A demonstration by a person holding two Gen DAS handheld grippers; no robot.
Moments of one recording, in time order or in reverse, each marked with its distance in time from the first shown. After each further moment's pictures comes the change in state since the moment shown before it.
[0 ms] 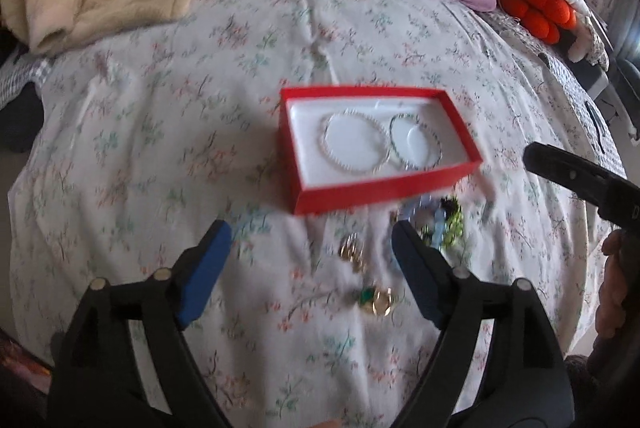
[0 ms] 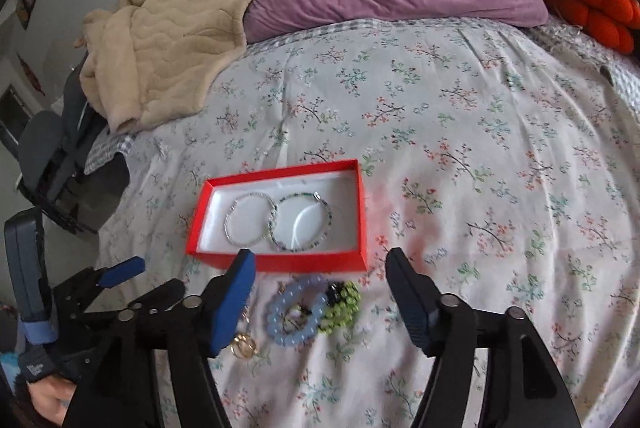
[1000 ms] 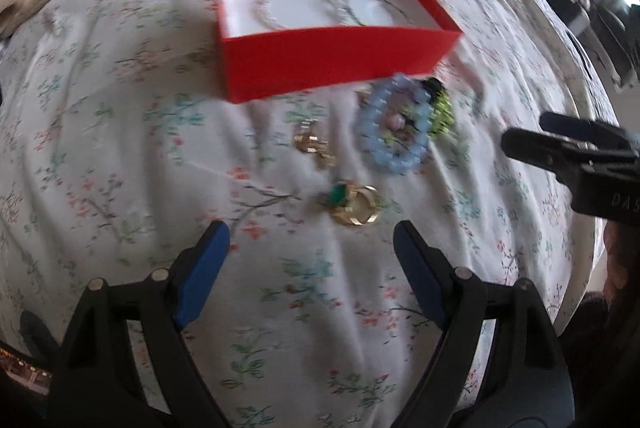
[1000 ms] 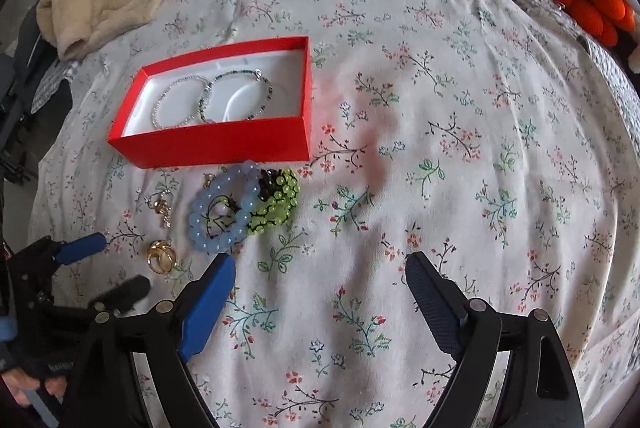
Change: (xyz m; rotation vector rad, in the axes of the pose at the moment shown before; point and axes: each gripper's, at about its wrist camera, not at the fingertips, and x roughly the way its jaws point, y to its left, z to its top) left arm 0.040 -0.031 -0.058 0.134 0.182 -0.082; right arm 0.032 -0.011 -0.057 -0.053 0.220 -0.213
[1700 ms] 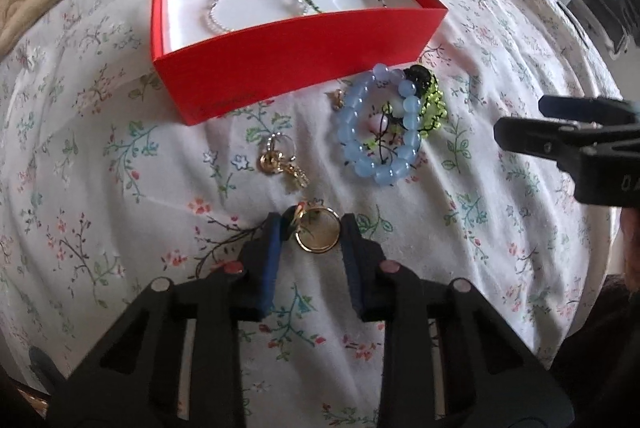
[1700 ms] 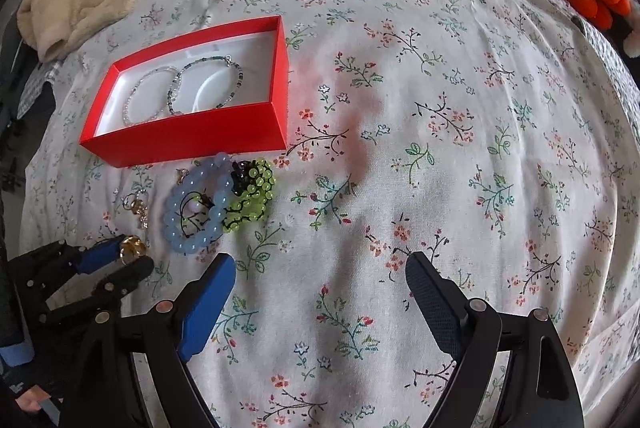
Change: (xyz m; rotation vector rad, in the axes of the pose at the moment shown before) left arm 0.020 -0.018 0.014 0.077 0.004 0.000; right arm 0.014 -0.009 0.005 0.037 0.057 -0.026
